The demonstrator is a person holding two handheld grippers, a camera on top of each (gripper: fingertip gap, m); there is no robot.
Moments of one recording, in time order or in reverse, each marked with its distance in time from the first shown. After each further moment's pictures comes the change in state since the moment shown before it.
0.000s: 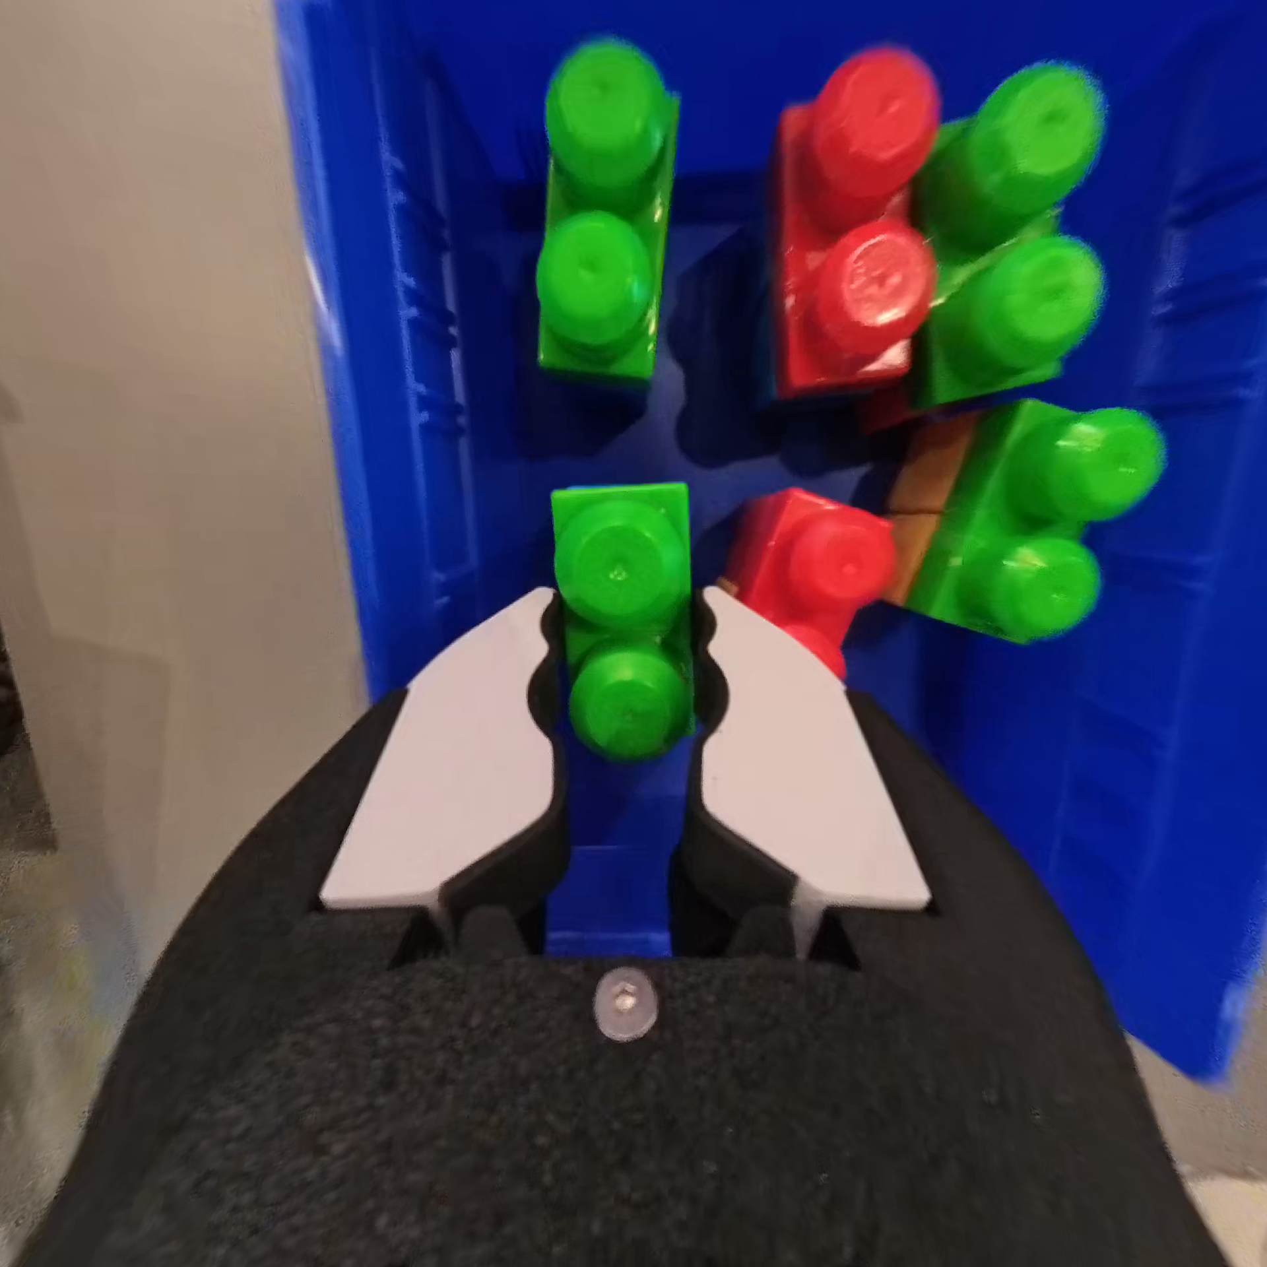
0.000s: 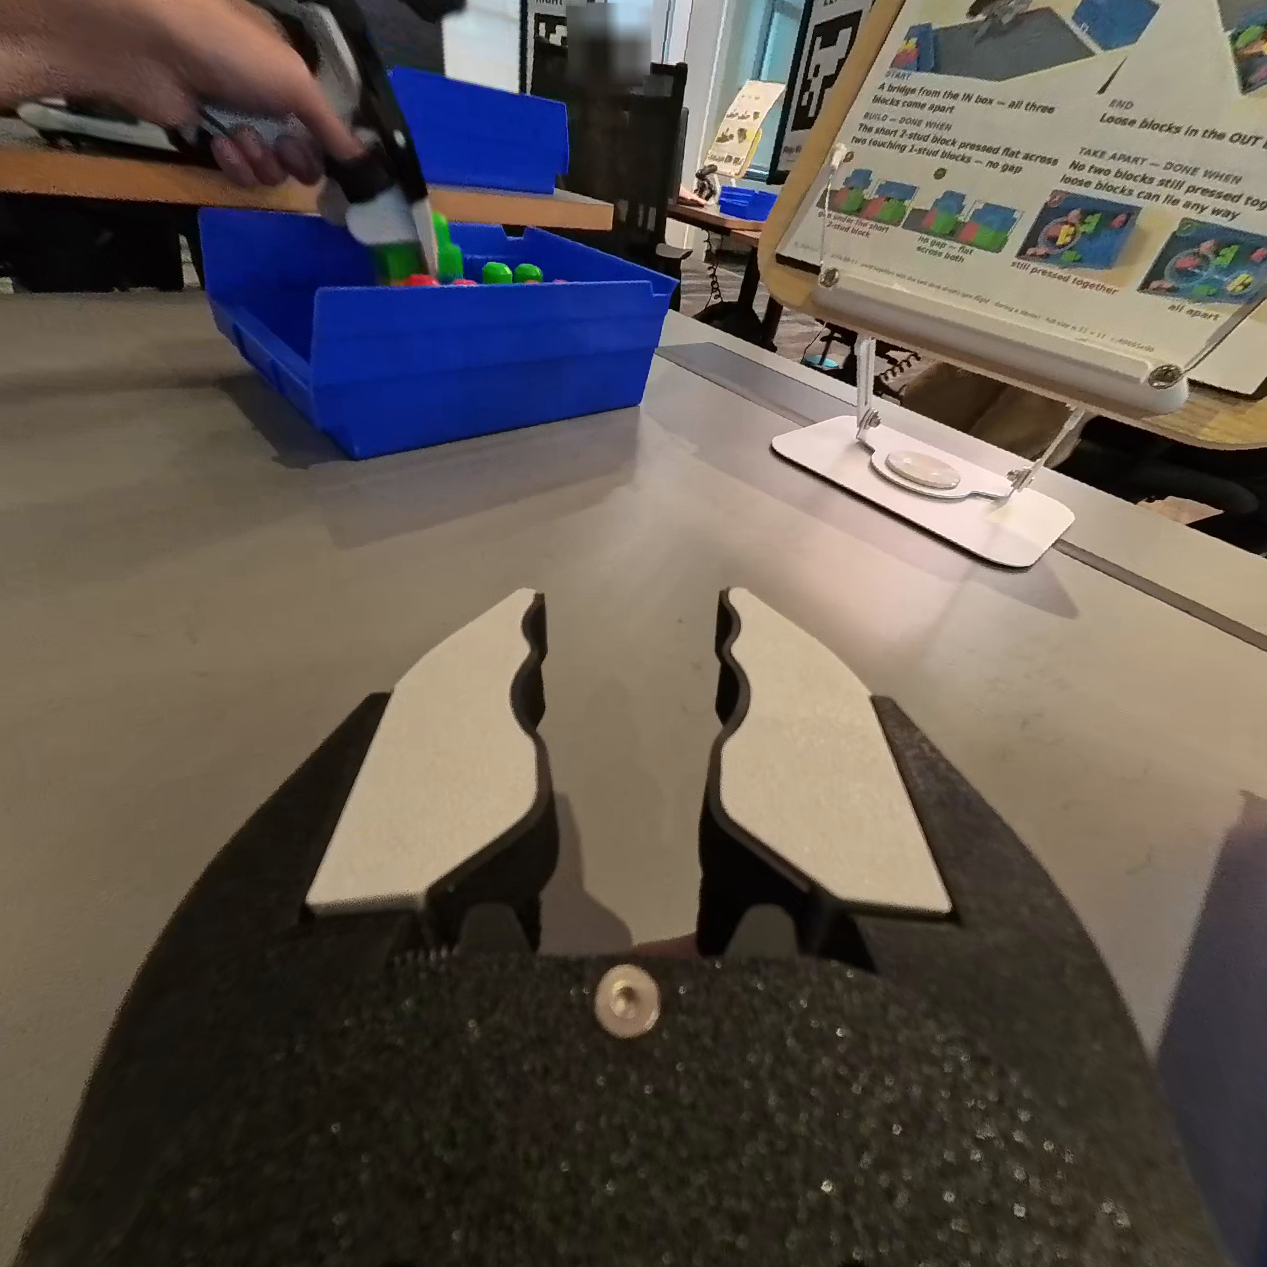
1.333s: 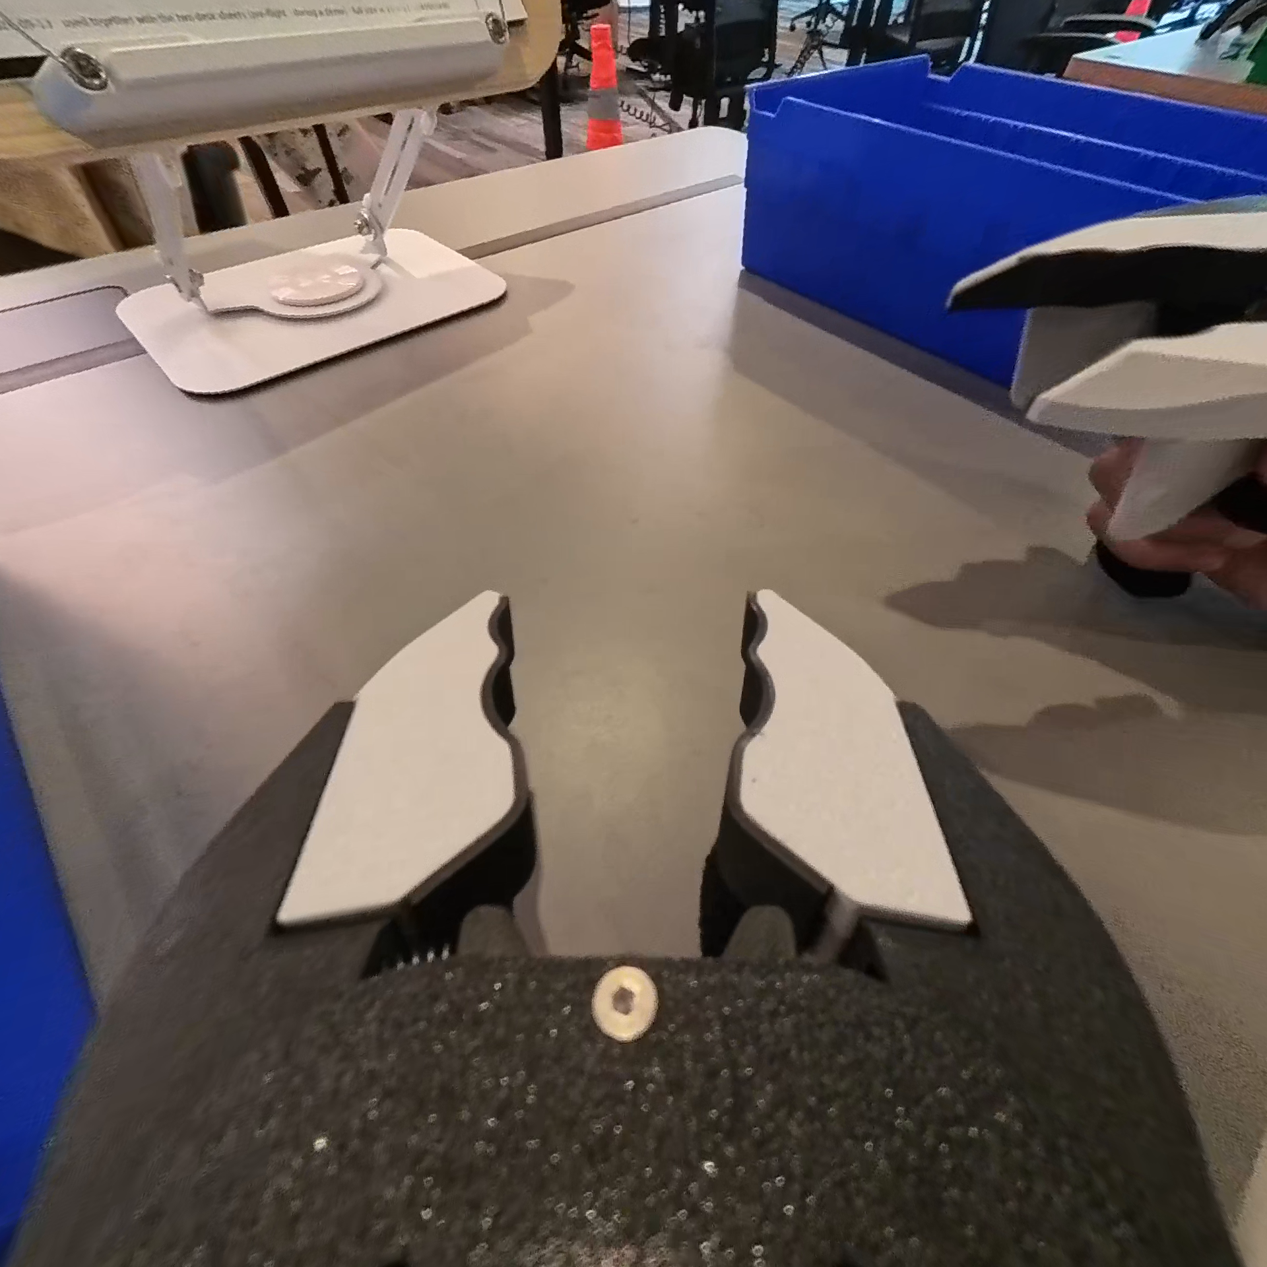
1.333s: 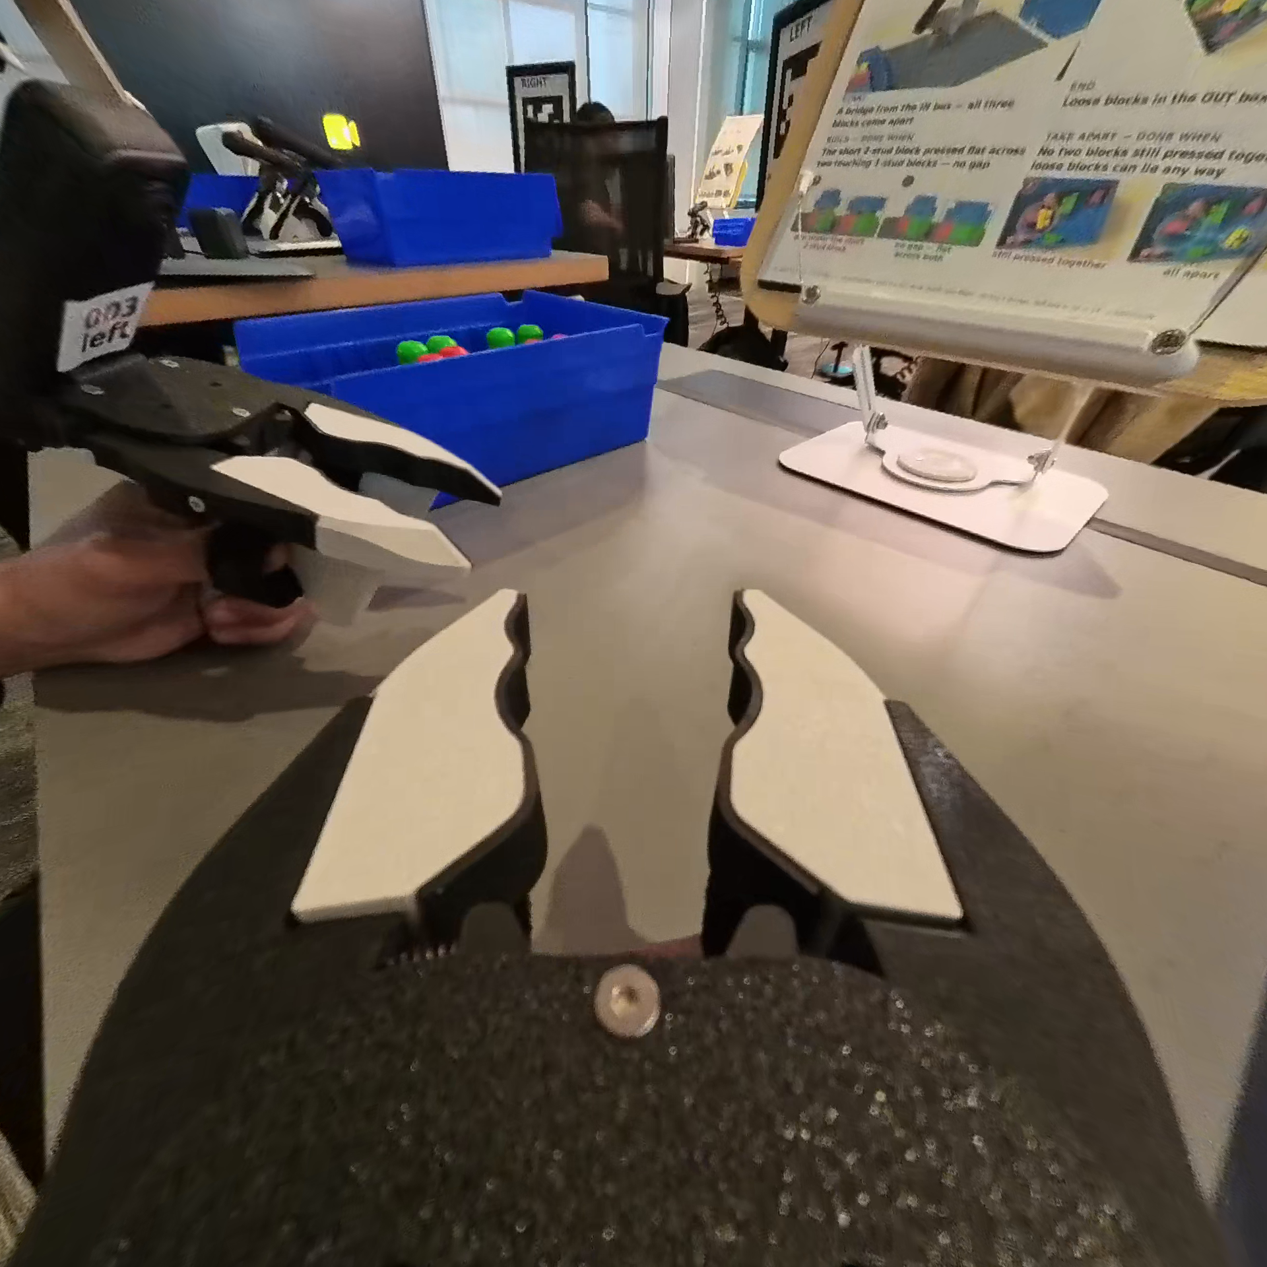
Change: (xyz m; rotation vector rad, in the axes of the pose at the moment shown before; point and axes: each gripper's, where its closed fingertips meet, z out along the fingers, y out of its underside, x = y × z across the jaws) left arm 0.309 0.111 -0.038 0.797 0.551 0.495; right arm 0.003 -0.010 0.000 0.053 -0.010 0.130
